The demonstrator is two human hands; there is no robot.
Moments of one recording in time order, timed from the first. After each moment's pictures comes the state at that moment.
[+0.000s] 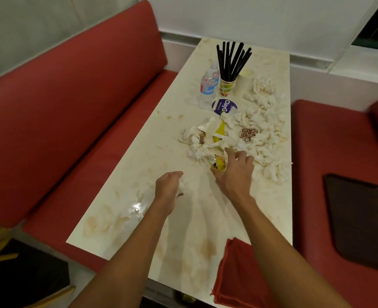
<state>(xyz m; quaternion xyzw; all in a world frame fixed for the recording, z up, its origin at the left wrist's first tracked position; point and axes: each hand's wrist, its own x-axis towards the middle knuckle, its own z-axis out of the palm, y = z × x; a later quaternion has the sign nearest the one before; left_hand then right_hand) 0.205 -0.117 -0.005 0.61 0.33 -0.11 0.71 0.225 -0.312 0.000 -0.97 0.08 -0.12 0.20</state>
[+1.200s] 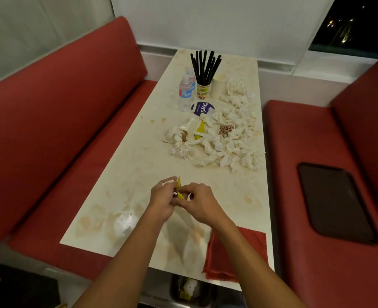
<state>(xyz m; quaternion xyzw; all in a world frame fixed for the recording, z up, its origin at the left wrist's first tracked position) 0.150 -0.141 0.018 0.50 0.31 -0.15 0.80 0.107 -0.269 0.045 -0.87 -0.03 0.10 0.47</state>
